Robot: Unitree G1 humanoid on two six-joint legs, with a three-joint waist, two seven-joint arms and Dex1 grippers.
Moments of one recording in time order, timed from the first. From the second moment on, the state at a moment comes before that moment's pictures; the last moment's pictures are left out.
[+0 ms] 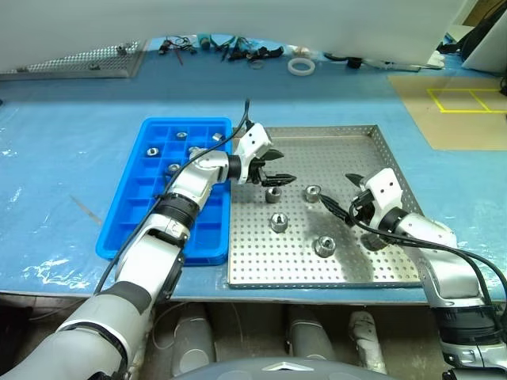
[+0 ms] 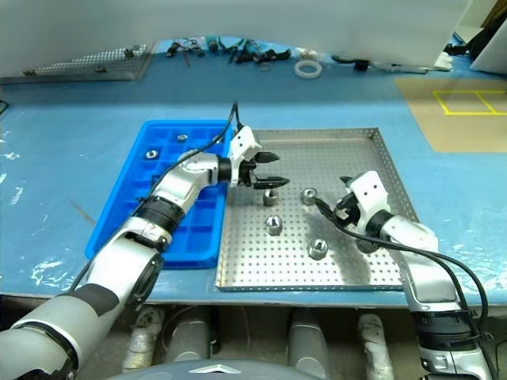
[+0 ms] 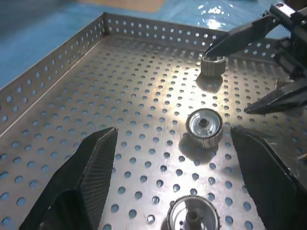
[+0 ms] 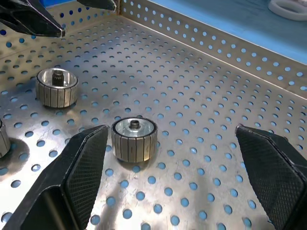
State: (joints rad) left arm -1.00 0.15 -0.21 0.83 -0.13 0.12 -1.05; right arm -0.11 -0.57 -0.10 -0.20 0.22 0.35 0.59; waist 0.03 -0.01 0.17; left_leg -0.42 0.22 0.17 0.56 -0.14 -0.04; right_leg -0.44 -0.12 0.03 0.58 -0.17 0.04
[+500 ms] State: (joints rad) left arm -1.05 0.15 -0.27 0.96 0.00 0.02 -1.18; right arm -0.10 -0.57 -0.10 -0.21 0.21 0.34 0.56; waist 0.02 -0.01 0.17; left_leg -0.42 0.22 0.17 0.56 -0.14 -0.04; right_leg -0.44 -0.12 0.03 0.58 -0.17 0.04
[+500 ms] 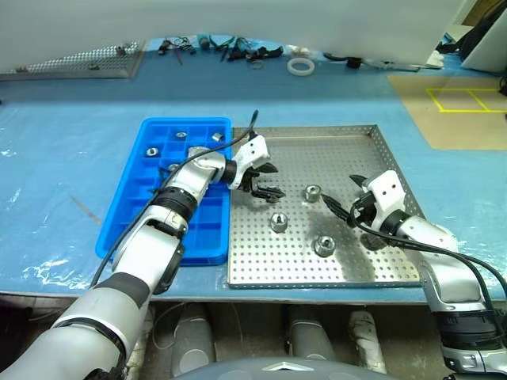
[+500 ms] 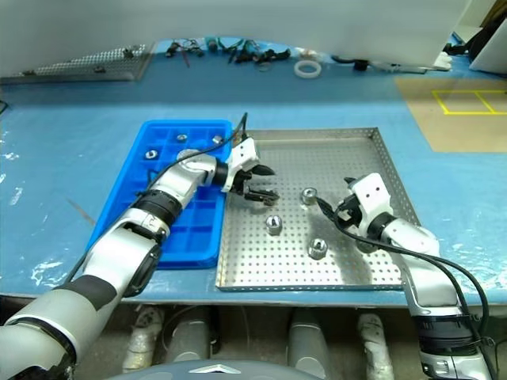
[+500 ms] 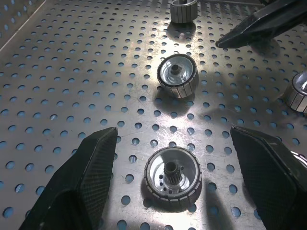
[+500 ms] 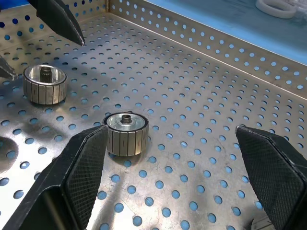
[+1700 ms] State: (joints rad) left arm -0.67 0.06 0.05 0.11 -0.08 0.31 -0.51; right arm -0.47 -0.43 0.03 0.13 0.18 0.22 0.69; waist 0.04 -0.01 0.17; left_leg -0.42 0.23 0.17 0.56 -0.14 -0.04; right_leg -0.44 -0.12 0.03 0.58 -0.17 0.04
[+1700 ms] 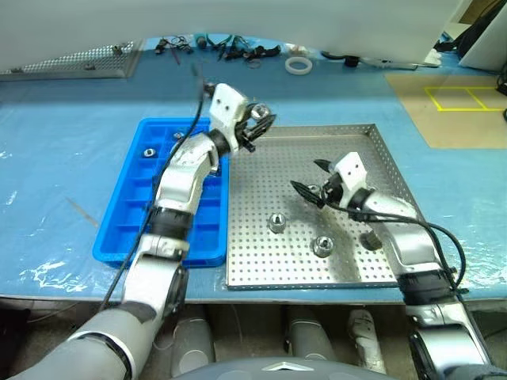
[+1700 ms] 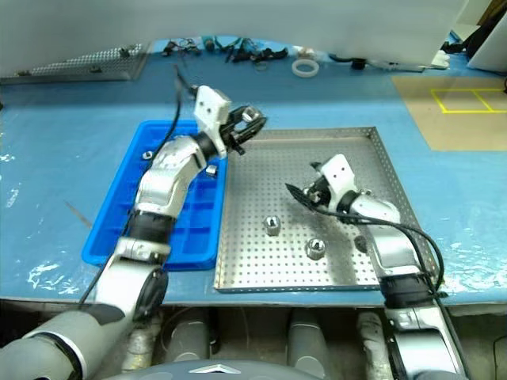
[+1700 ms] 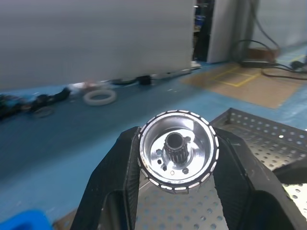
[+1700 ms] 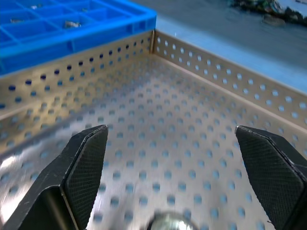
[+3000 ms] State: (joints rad) left arm -0.34 0.14 0.17 -0.14 -0.06 0.55 -0.01; right arm -0.71 -0.34 0.06 0.49 0.15 0.02 0.85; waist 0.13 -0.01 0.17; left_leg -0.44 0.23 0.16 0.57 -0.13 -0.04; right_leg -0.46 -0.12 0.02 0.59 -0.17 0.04
